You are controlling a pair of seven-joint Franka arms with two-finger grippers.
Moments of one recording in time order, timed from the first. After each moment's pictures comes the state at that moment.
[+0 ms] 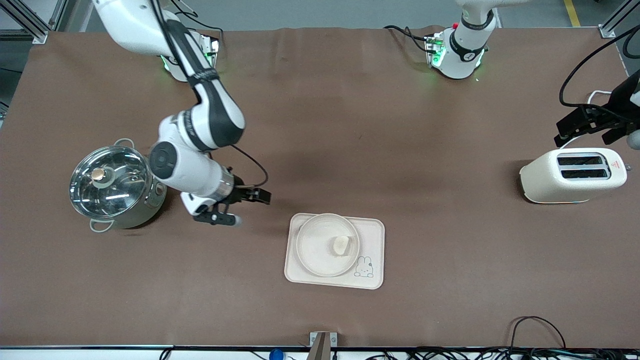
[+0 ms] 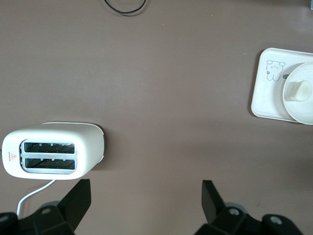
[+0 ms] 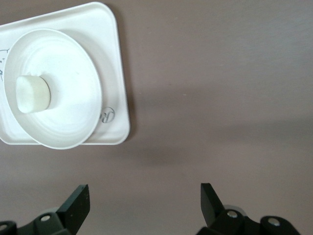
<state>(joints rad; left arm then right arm) 0.08 0.04 -0.14 -1.46 0.01 1.58 -0.10 0.55 0.54 -0.12 -1.63 0.45 2.21 0.37</state>
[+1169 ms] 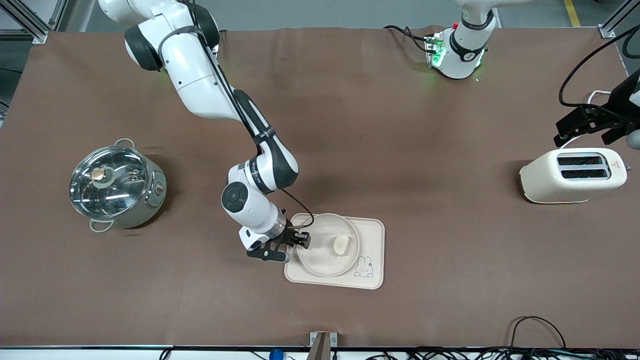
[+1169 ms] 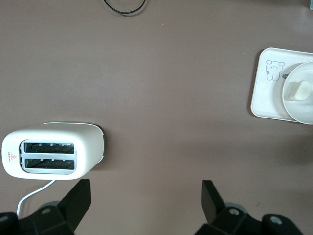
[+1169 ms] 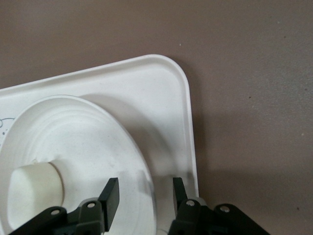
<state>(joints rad) 0.07 0.04 -0.14 -1.46 0.01 1.58 -0.10 0.61 1.05 -0.13 -1.15 0.50 2.48 0.41</state>
